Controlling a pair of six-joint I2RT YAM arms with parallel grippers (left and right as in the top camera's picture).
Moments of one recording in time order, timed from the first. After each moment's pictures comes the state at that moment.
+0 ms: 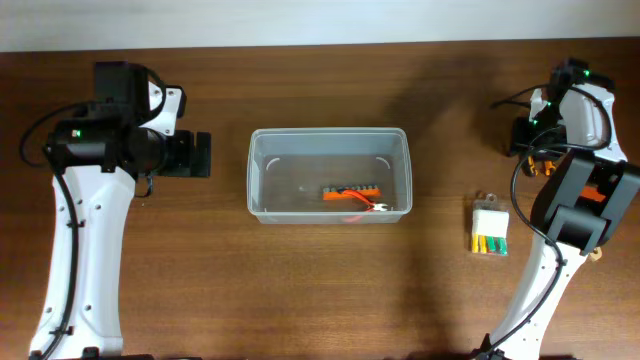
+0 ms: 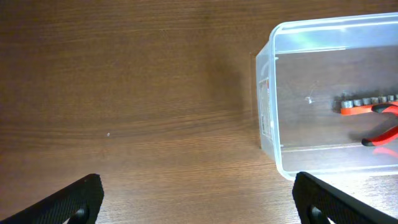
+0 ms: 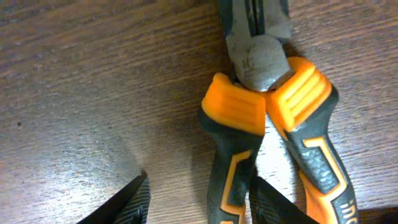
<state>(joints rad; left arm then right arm) 0.02 1.54 1.62 -1.21 0.05 0.09 -0.37 2.49 2.16 -1.21 0.00 -0.10</state>
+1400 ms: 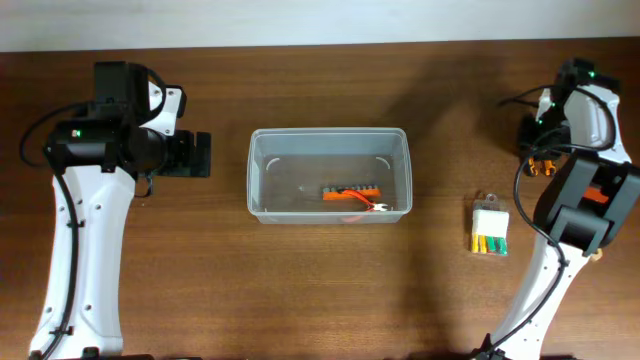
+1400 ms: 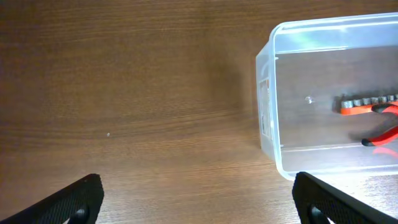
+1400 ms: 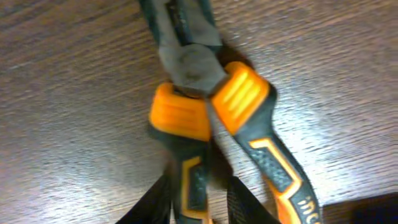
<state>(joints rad) 0.02 1.54 1.62 -1.21 0.05 0.09 -0.39 2.50 2.16 -1.20 0.04 -0.06</state>
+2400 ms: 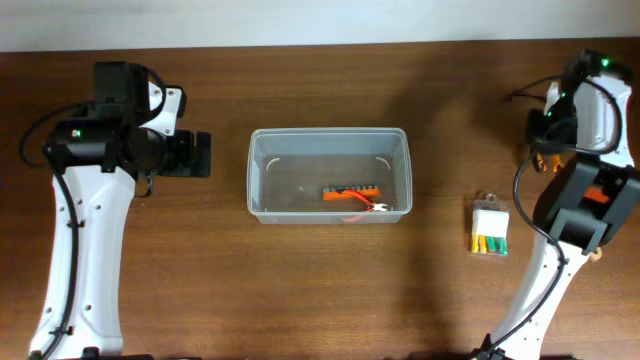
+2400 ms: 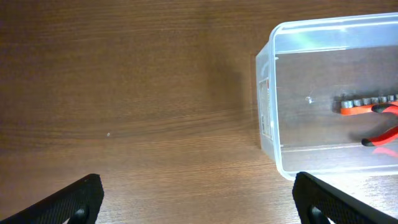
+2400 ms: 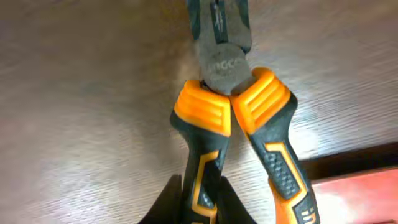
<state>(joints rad) 0.02 1.54 1.62 -1.21 0.05 0.09 -0.40 2.52 2.35 -1.39 0.04 -0.06</state>
